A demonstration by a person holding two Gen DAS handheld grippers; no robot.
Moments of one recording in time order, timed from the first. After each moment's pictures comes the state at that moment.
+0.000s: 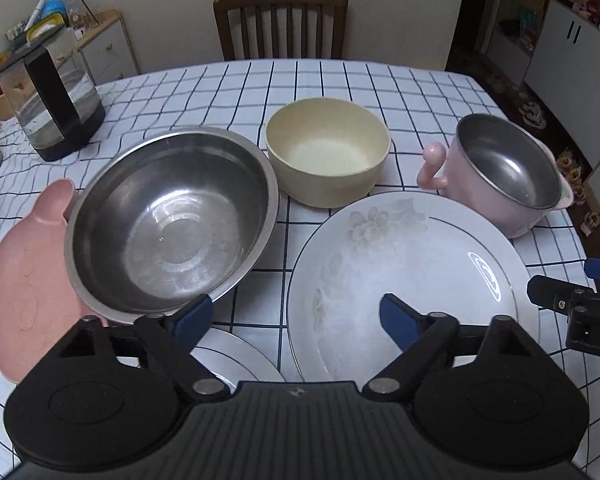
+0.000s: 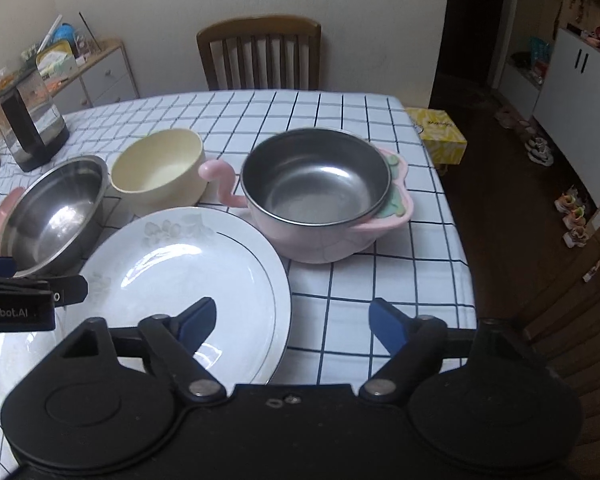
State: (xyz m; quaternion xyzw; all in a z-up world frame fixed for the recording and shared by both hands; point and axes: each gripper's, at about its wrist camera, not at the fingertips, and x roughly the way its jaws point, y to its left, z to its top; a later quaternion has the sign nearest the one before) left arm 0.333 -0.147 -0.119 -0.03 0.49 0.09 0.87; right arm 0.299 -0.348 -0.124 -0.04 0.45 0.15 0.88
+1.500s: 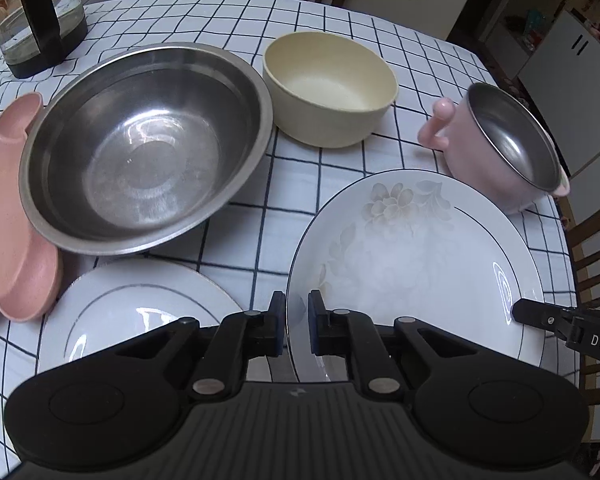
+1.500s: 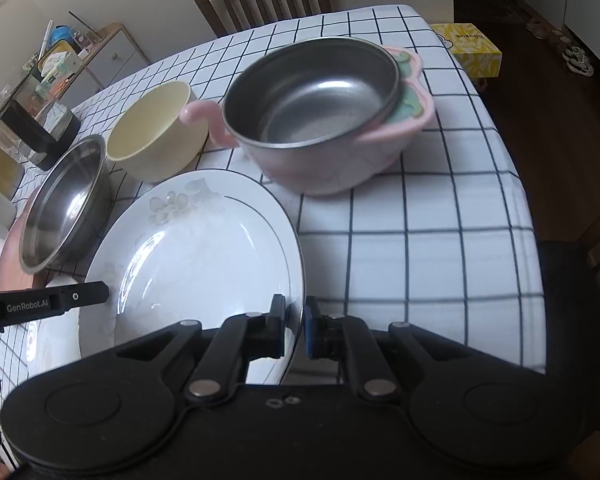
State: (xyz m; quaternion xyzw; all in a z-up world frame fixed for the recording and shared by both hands) left arm 0.324 -0.129 -0.145 -0.12 0.54 0.05 0.83; right arm 0.315 -0.375 -0.160 0.06 0.54 0.20 0.82
